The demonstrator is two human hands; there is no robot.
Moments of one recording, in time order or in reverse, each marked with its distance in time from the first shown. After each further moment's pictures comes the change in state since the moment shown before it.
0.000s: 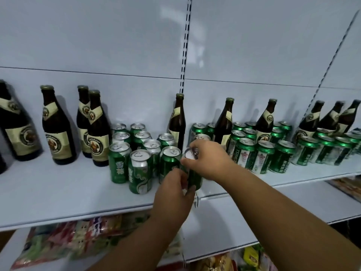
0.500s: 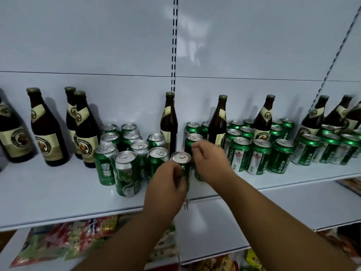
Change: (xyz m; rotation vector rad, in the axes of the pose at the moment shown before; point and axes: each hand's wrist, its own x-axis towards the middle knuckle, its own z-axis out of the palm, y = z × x) left_hand 0.015 0.025 0.013 0.018 0.107 0.053; right_hand -0.002 0.051 0.010 0.340 0.151 0.050
